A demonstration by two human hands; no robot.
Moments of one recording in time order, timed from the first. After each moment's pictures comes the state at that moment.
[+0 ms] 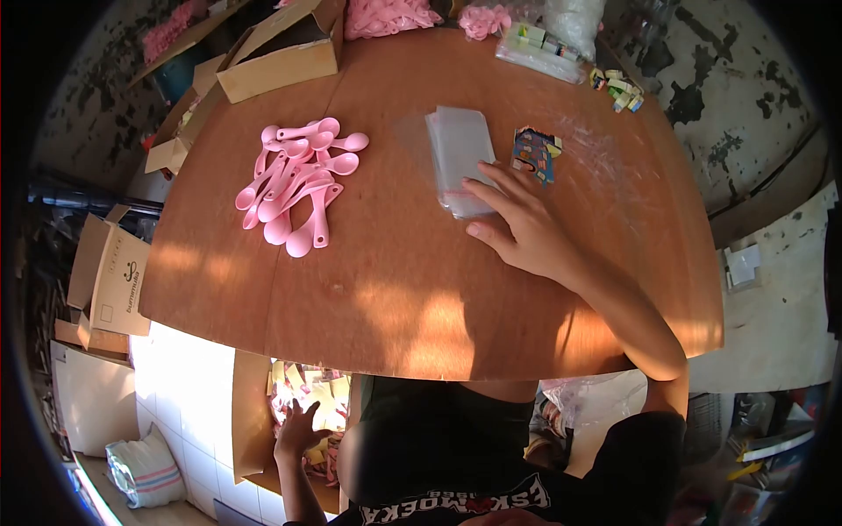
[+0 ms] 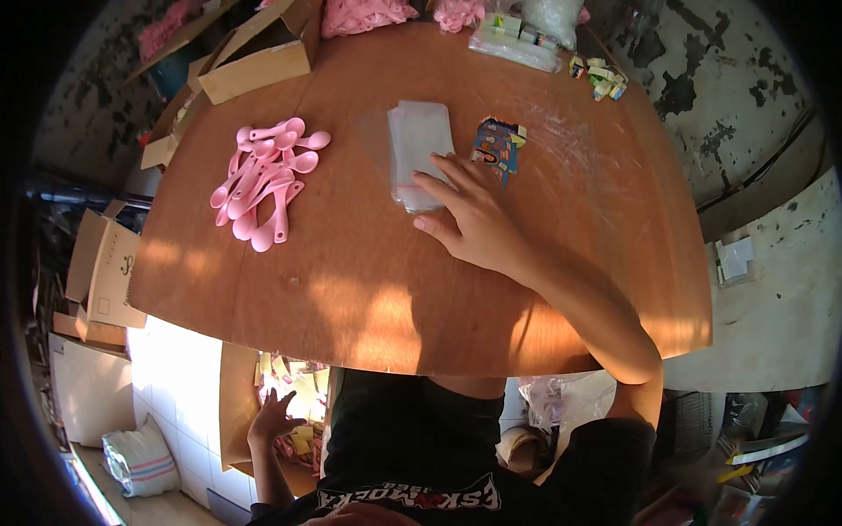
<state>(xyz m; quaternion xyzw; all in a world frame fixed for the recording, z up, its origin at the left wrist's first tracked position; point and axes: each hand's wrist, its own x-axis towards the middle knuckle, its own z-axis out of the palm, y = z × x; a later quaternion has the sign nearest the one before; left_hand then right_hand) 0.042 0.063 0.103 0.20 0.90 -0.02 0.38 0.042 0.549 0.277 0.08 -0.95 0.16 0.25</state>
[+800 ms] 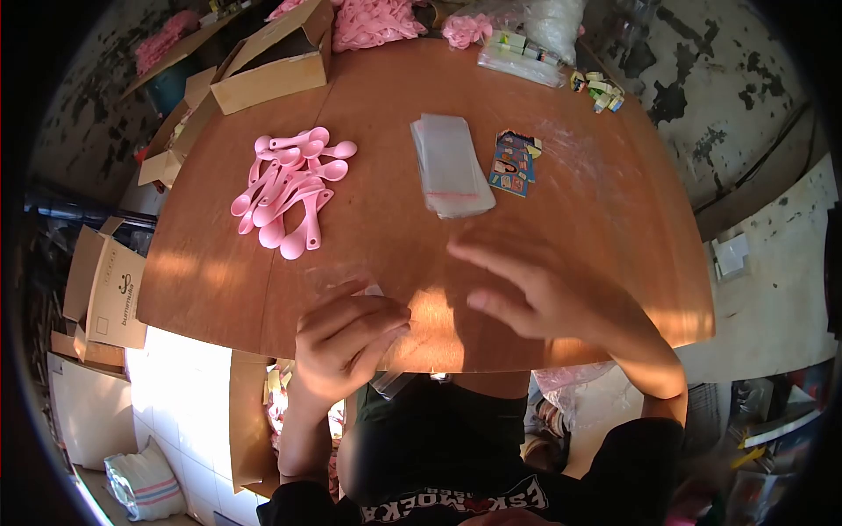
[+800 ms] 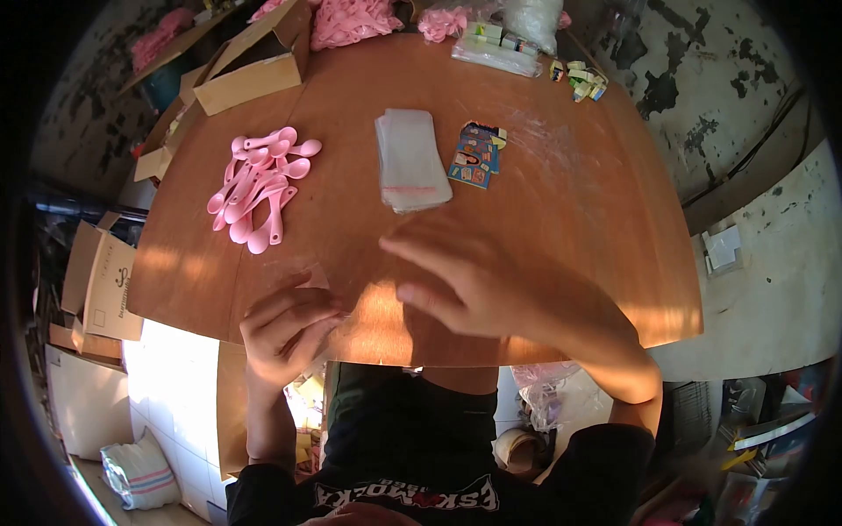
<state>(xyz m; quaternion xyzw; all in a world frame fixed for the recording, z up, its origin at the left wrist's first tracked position) -0.004 0.264 0.300 0.56 0.66 0.47 -0.15 0.106 0.501 0.352 0.19 -0.94 0.25 0.15</state>
